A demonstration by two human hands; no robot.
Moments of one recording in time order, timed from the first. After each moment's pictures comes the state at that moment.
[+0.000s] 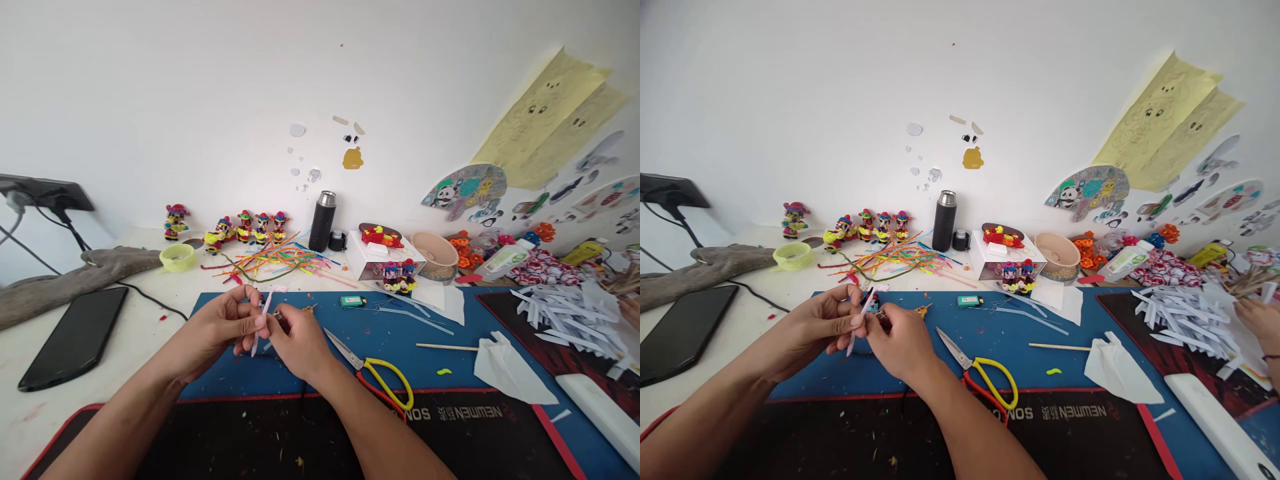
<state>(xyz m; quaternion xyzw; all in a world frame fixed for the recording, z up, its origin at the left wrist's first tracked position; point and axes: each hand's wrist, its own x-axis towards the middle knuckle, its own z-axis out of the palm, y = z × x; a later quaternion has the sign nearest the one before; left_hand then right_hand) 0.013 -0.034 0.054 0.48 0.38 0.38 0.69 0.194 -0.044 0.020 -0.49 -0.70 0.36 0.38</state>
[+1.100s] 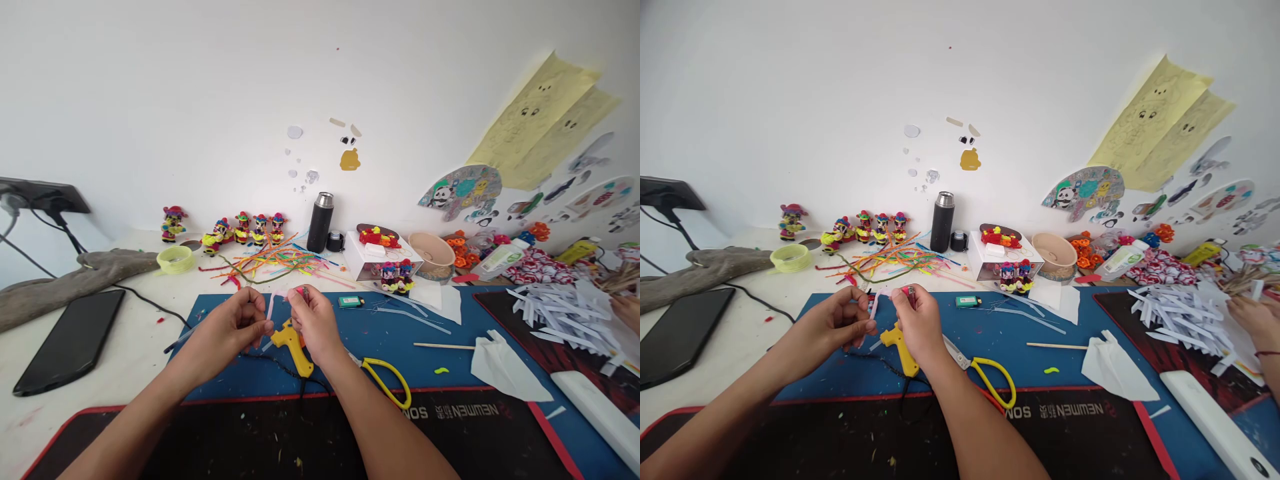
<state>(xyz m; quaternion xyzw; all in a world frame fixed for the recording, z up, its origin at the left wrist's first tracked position) 0.021 -0.034 0.038 0.62 0.45 0.36 0.54 0.202 -0.023 0.015 -0.42 -0.45 0.56 0.55</state>
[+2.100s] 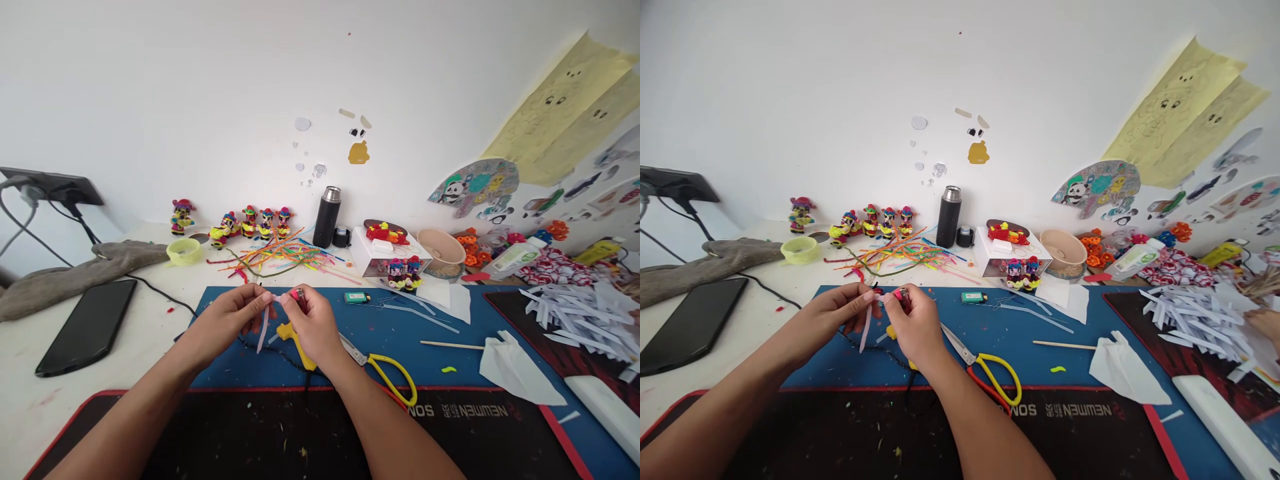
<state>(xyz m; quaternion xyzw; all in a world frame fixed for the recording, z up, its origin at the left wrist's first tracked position) 0.017 -0.030 0.046 0.60 0.48 0.36 0.52 0.199 -0.034 0.015 -0.47 -0.59 0.44 0.50</state>
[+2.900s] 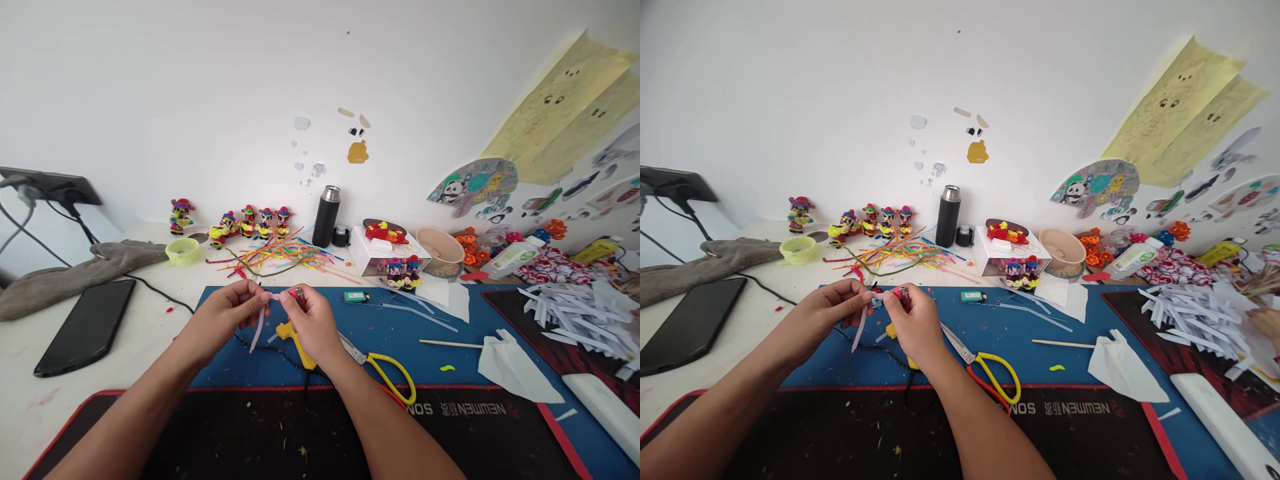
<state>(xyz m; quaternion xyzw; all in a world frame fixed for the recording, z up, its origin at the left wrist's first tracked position) 0.020 -0.028 0.050 0.56 0.49 0.41 0.53 0.199 -0.031 0.013 -0.46 -0.57 0.46 0.50</state>
